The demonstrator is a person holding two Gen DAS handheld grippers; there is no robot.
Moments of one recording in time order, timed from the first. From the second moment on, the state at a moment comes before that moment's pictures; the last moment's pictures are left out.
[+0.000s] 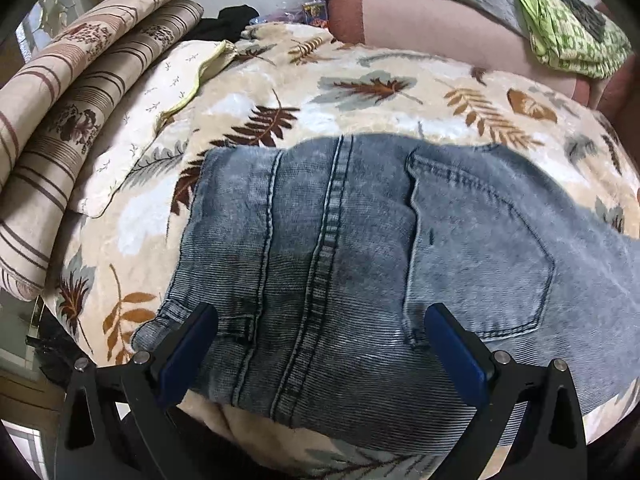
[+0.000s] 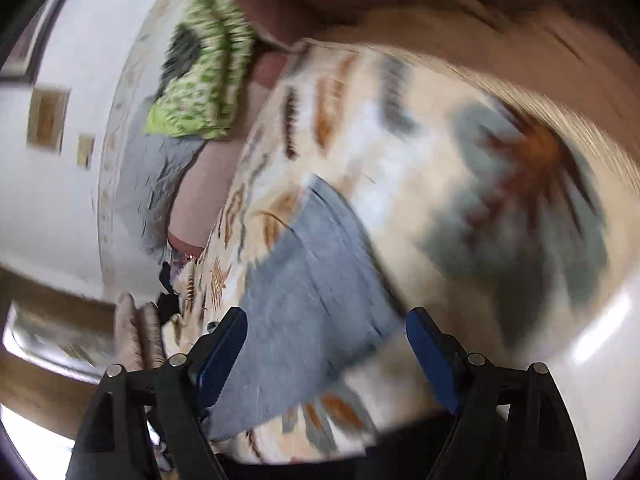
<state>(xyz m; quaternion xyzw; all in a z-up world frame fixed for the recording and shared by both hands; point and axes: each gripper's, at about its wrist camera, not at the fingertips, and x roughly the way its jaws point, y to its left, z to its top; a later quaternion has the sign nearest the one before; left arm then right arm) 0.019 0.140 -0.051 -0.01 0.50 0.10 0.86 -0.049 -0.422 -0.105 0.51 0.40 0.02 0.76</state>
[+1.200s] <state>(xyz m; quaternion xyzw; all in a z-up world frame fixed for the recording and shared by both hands) 0.043 -0.145 -0.052 0.16 0.51 -0.10 0.84 -0.021 -0.419 -0.150 0.59 0.40 0.01 0.70</state>
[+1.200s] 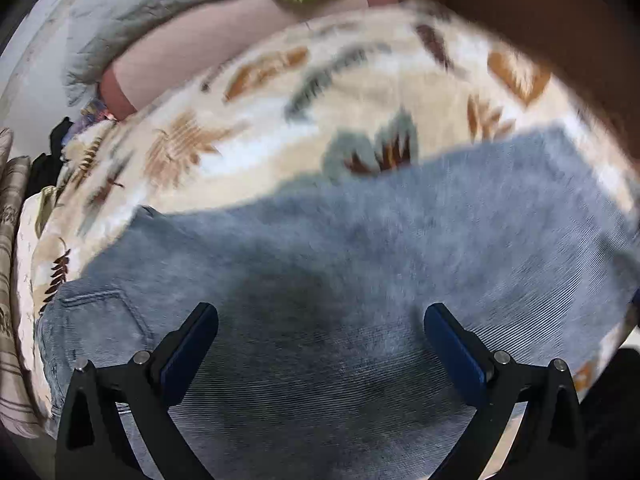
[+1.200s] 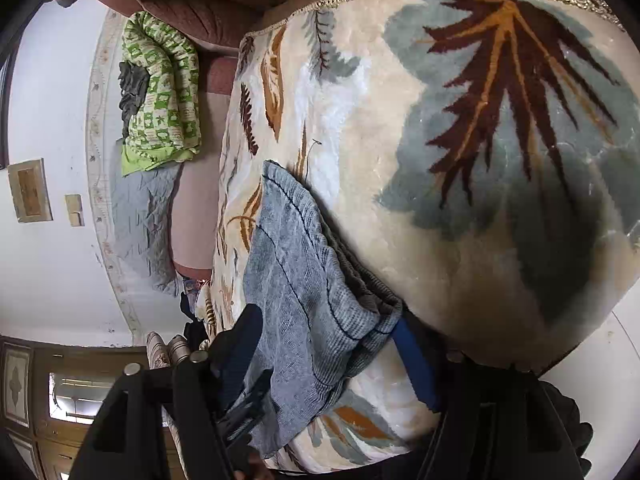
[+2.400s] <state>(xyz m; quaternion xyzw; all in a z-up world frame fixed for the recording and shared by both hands) 0.006 0.015 0.011 -0.02 0.47 -0.07 0.88 0.023 -0.181 -0.088 0.35 0.44 0.23 0.79</state>
